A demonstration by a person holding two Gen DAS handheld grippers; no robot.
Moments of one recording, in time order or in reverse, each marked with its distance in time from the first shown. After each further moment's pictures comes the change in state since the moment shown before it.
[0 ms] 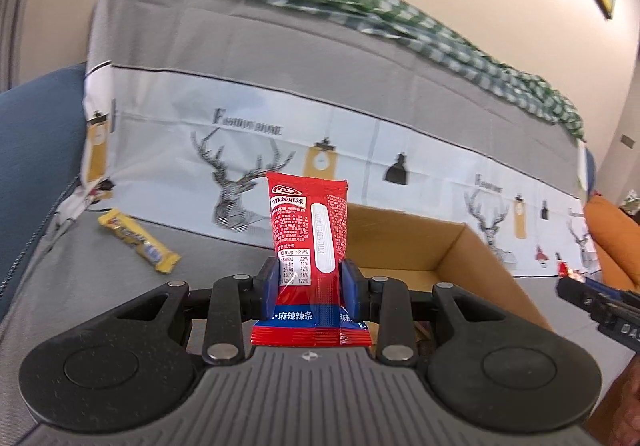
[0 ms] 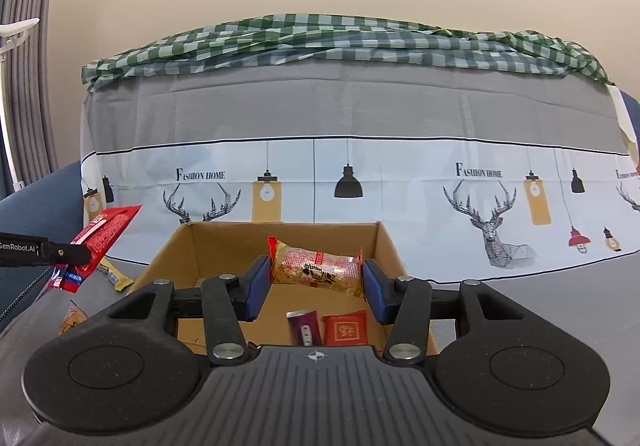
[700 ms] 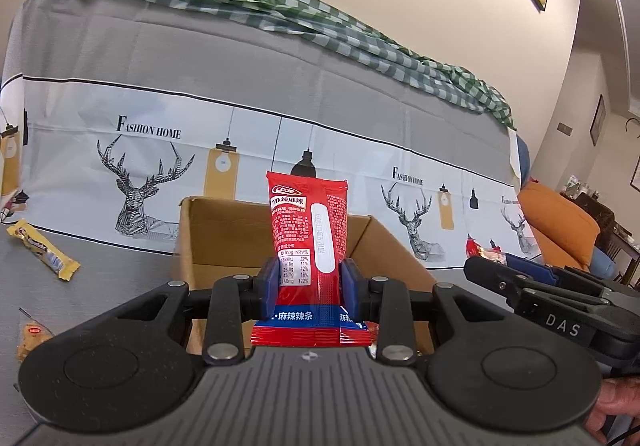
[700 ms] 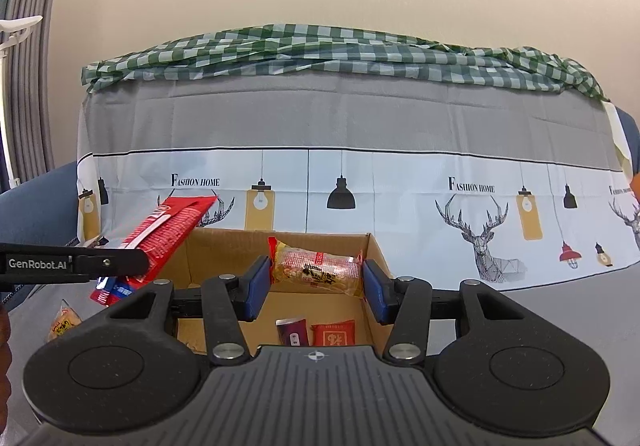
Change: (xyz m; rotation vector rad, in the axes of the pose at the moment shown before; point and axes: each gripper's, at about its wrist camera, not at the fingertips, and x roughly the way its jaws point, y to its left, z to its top) left arm 0.010 -0.063 -0.016 0.057 -0.023 -0.195; right arm -0.006 0.000 0.000 -0.036 -0.038 -0.019
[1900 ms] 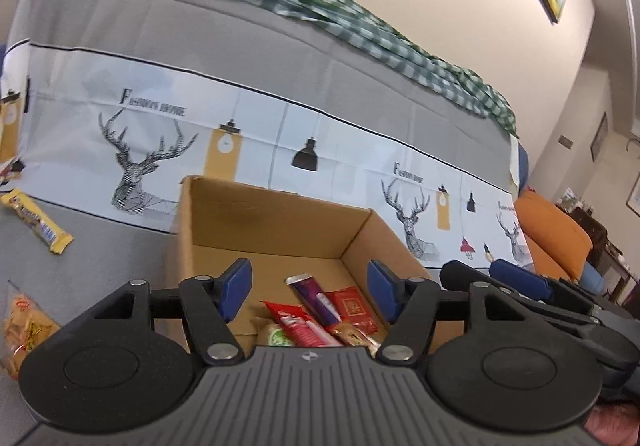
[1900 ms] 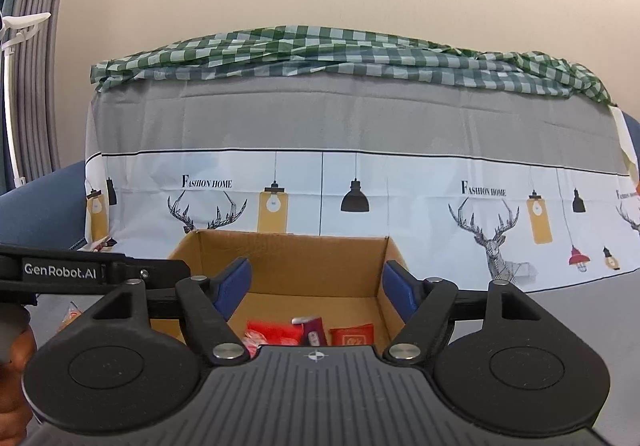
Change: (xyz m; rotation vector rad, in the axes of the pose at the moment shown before) left arm 0.004 0.016 -0.003 -0.087 0.036 -0.014; right arm 0.004 0.024 0.000 -0.006 -0.001 0.009
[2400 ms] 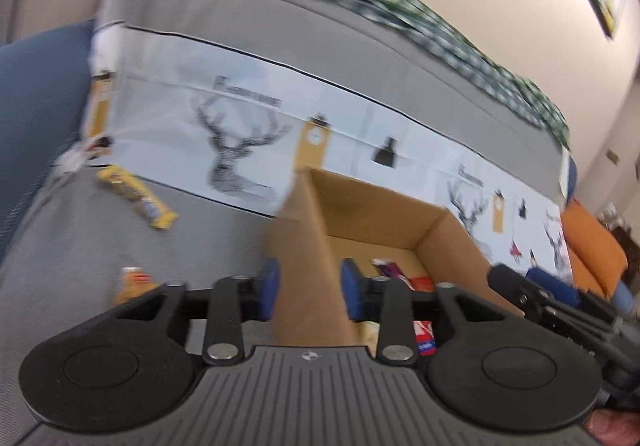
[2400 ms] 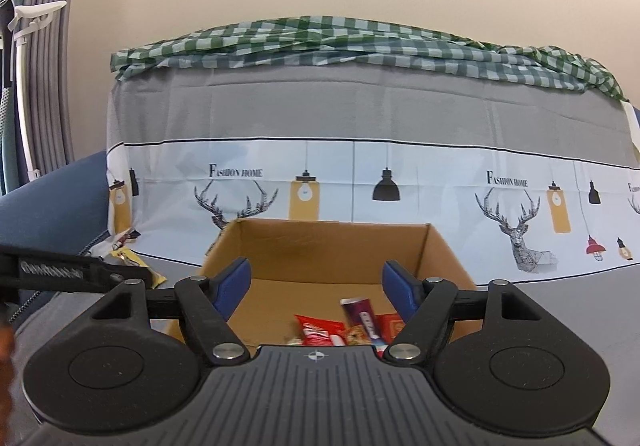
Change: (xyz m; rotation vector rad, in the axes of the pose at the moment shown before) left arm -0.060 0.074 0.005 -0.097 0.034 0.161; right arm -0.003 0.055 -0.005 -0.002 0.021 0.024
